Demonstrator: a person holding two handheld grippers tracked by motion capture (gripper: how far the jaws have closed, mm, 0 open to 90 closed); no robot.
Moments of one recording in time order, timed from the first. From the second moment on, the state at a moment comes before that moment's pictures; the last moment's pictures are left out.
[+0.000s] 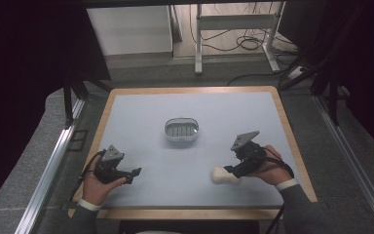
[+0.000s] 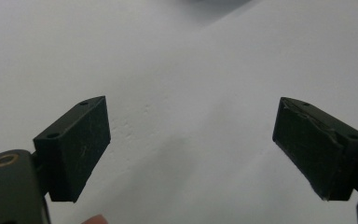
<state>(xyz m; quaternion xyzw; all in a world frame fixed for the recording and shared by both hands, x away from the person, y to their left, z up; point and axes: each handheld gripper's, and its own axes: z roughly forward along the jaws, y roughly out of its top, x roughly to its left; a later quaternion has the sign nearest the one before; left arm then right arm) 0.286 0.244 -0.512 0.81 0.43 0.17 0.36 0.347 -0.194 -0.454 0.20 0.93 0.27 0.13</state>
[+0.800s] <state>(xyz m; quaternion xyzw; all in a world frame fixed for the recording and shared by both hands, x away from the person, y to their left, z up) 0.290 0.244 -0.515 0.82 0.42 0.17 0.35 0.350 -0.167 -0.485 0.15 0.97 0.18 0.06</state>
